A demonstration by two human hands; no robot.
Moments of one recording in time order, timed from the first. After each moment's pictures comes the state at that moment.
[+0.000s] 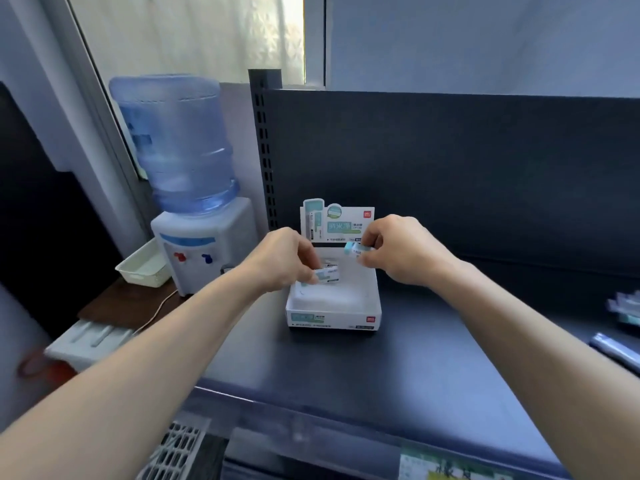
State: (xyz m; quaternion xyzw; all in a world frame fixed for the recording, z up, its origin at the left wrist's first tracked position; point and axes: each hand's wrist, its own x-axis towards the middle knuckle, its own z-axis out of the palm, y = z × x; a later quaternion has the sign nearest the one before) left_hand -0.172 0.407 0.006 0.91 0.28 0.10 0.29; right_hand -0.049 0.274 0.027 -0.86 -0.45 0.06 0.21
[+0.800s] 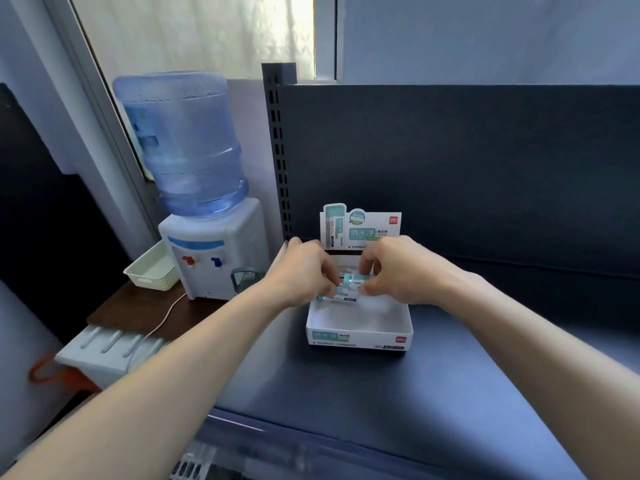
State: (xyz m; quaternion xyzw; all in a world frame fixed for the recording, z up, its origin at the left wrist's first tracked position) left_hand -0.155 0.434 -0.017 0.95 0.25 0.08 0.17; right_hand -0.056 0.307 0.013 -0.85 -0.51 0.09 0.12
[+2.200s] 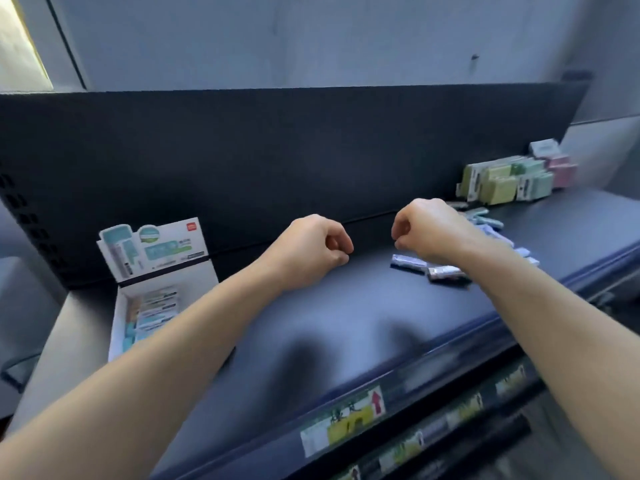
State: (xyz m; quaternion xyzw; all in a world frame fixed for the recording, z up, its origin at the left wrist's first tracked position) left_hand -0.070 0.262 0.020 0.94 -0.11 0.08 0.31; right_hand -0.023 0.079 0.037 -0.98 -0.13 -0.05 0.11
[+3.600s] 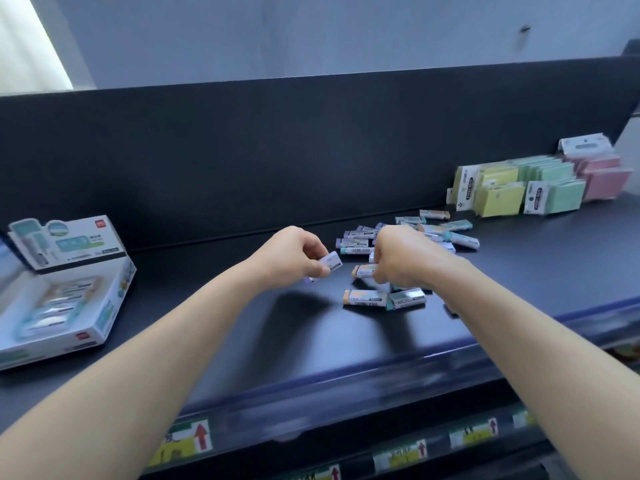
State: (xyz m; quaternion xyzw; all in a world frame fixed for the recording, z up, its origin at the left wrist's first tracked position) left_hand 0.007 0.142 -0.003 0.94 0.04 0.01 0.34; right_hand 0.060 -0.028 0.011 -0.96 -0.24 0.08 0.10
